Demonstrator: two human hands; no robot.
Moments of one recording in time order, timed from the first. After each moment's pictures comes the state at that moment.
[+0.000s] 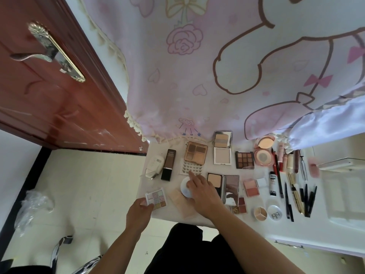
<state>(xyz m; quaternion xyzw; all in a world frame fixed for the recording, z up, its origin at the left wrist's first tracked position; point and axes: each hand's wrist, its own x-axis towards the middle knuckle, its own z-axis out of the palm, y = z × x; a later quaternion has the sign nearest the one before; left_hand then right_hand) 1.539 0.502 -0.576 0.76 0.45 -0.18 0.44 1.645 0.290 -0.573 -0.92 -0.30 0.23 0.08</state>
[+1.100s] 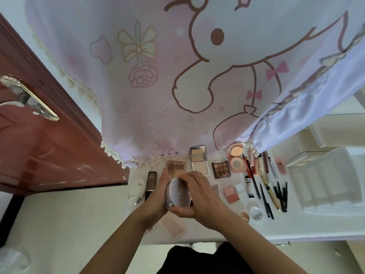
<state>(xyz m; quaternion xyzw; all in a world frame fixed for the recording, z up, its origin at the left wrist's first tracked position) 1.639 0.419 -0.418 0.60 0.16 -0.32 0.71 1.645 0.253 -0.421 -0.89 -0.25 0.12 0.35</state>
